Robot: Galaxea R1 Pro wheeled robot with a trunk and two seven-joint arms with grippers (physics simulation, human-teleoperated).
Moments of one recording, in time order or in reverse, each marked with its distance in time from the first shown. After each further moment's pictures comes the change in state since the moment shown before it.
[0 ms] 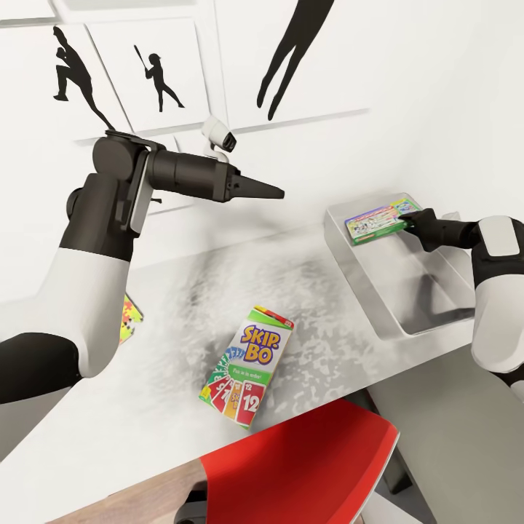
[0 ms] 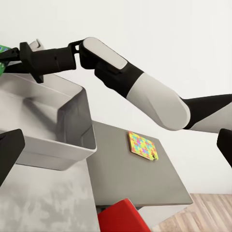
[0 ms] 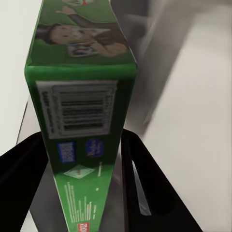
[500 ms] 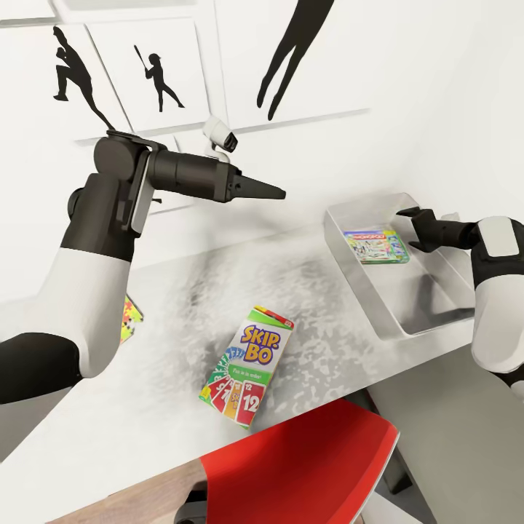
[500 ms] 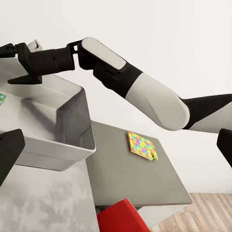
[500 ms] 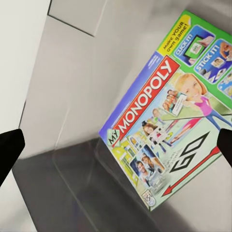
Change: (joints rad) left arm 0.000 -0.004 -0.002 0.000 0.000 0.000 0.000; right arm 0.000 0.000 0.001 0.006 -0.003 -0.001 -0.001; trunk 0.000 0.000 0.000
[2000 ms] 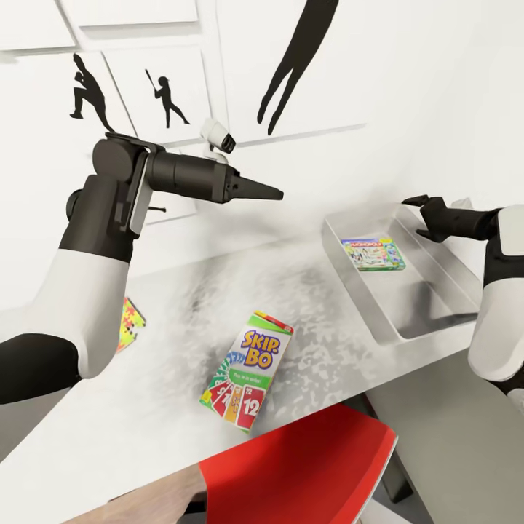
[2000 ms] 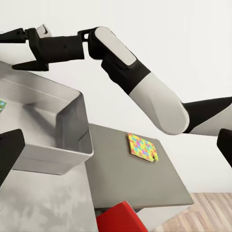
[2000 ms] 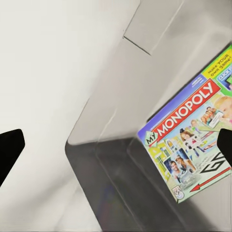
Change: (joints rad) left arm 0.005 0.008 0.001 0.000 0.006 0.000 0.000; right arm 0.039 0.009 0.004 -0.213 -0.002 0.142 0.003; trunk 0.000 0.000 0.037
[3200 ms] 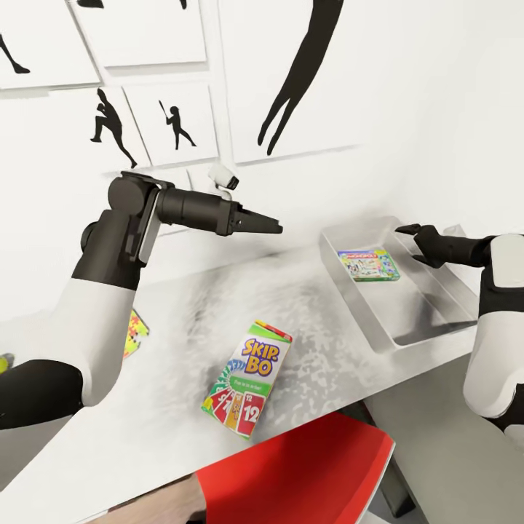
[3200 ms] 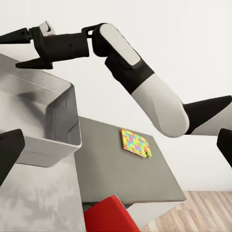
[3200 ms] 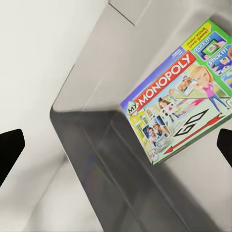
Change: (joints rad) left arm 0.125 0.002 -0.009 -0.042 -0.004 0.000 0.000; right arm 0.163 0.007 0.004 -0.137 -0.001 0.081 0.001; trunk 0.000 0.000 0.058
